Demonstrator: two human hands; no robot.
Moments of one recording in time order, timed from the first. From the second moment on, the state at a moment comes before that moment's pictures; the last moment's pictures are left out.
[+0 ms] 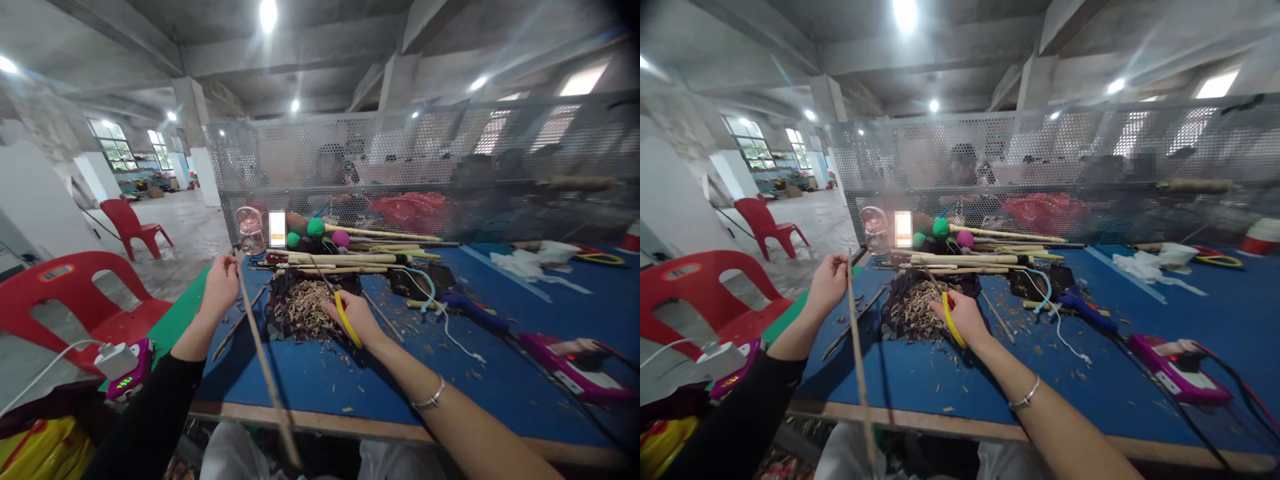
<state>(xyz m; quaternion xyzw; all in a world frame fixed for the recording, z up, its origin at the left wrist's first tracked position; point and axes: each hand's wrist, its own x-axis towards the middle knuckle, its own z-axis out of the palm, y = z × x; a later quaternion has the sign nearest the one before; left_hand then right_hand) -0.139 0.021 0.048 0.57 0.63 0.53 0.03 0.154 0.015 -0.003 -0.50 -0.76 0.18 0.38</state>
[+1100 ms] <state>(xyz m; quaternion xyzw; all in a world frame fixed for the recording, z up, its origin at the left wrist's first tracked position) -0.100 -0.066 -0.003 0.92 0.37 0.13 -0.04 0.176 0.026 -0.007 -0.50 -0.70 0.27 0.43</state>
